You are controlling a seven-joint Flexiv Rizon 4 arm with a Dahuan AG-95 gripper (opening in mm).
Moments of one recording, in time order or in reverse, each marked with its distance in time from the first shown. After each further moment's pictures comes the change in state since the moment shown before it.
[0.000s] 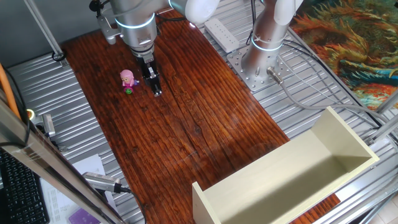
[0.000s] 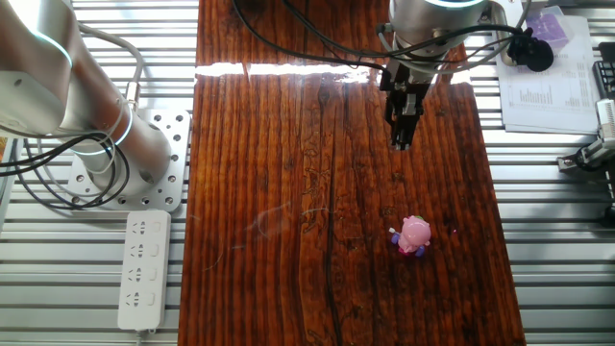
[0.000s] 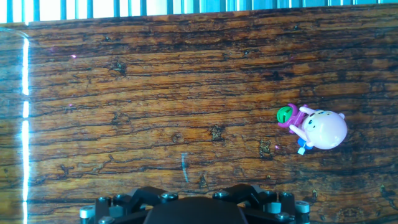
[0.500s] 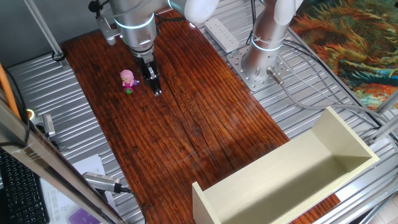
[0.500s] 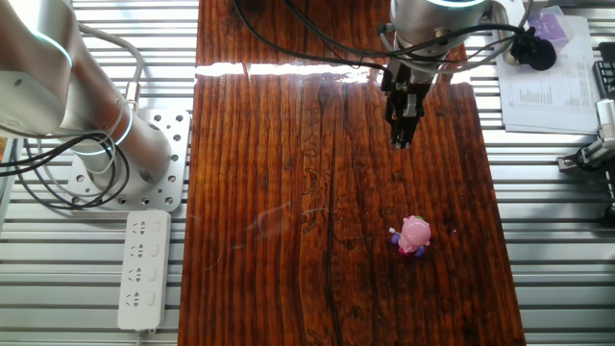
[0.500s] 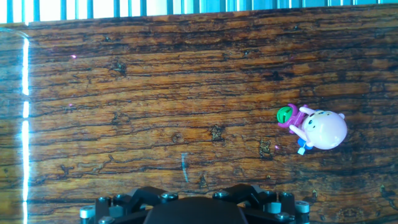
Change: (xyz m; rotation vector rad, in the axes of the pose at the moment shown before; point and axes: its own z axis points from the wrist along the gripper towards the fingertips) arm 0.001 0.000 0.000 0.003 0.033 -0.066
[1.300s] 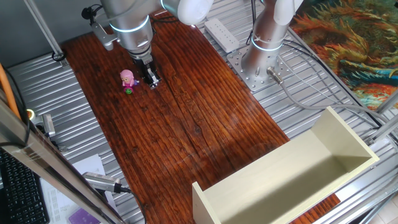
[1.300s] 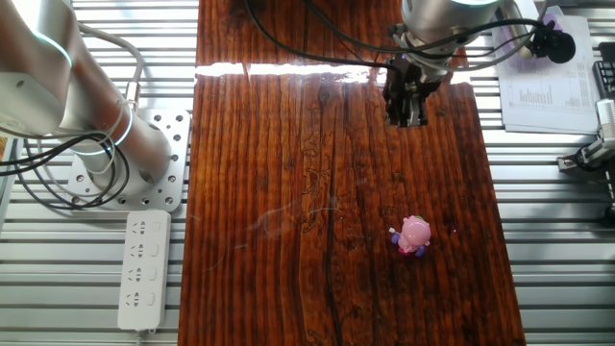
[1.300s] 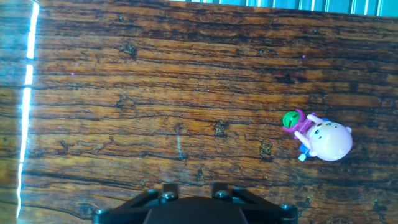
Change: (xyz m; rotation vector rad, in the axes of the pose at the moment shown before) arm 0.000 0.000 0.000 0.005 0.026 -0.060
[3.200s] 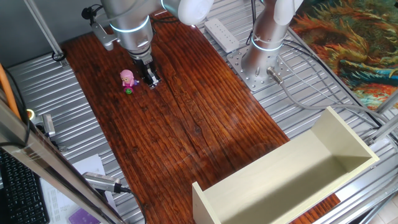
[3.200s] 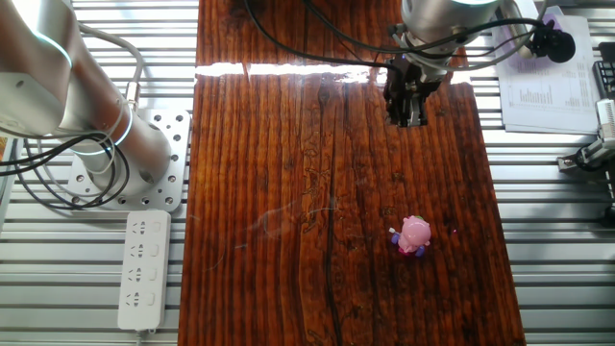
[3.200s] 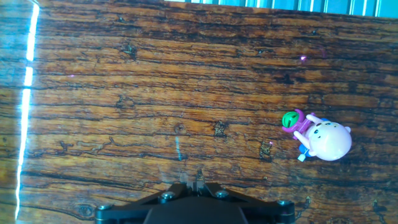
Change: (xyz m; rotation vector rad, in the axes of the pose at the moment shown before) arm 0.000 0.000 0.000 0.001 -0.002 0.003
